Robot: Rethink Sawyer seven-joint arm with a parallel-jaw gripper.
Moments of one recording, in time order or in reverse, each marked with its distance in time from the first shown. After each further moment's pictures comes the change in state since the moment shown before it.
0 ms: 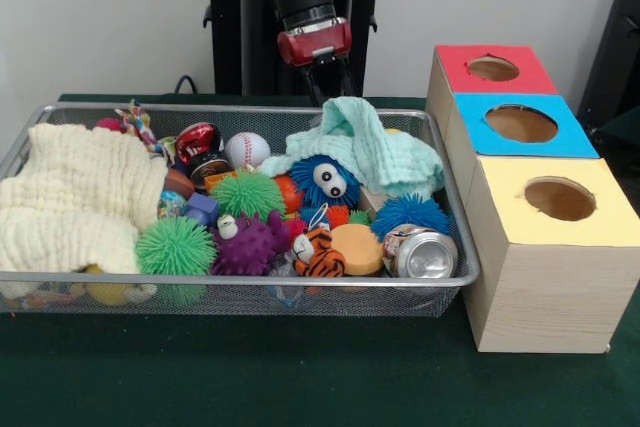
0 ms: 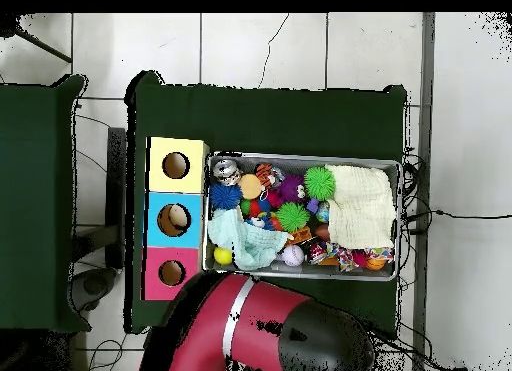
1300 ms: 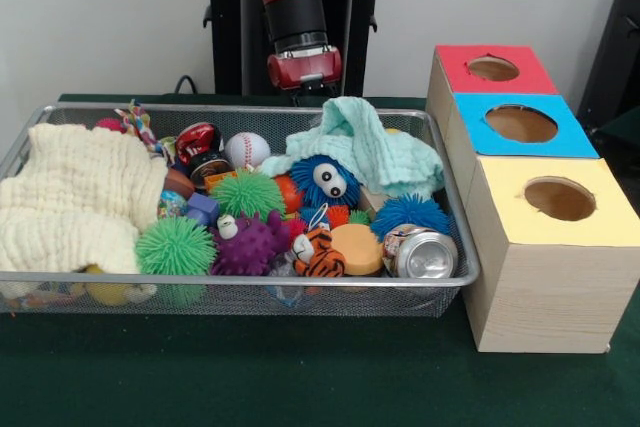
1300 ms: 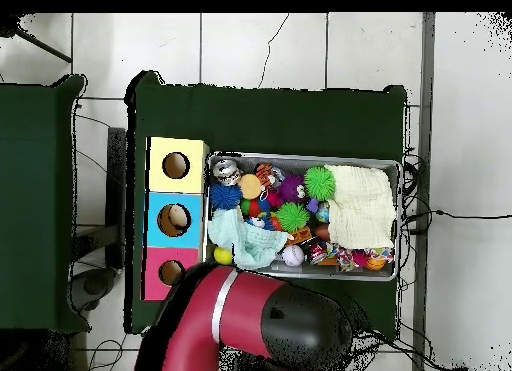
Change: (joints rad) arm 0.035 0.106 -0.032 -0.056 0.175 -0.099 0.000
